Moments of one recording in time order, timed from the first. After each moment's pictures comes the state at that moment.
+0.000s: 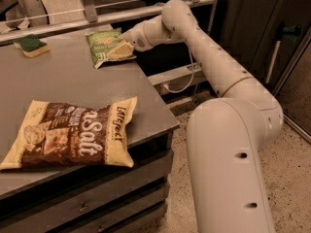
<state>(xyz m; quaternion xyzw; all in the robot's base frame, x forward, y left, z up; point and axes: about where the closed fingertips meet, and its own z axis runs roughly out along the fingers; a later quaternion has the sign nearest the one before) 0.822 0.125 0.834 -0.54 0.67 0.27 0.44</state>
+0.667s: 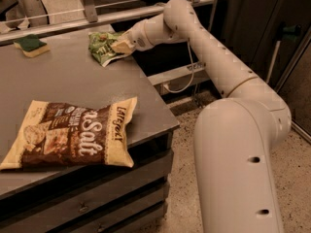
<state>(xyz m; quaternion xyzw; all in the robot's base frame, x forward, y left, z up) 0.807 0.127 0.849 -0.54 0.65 0.28 0.45</state>
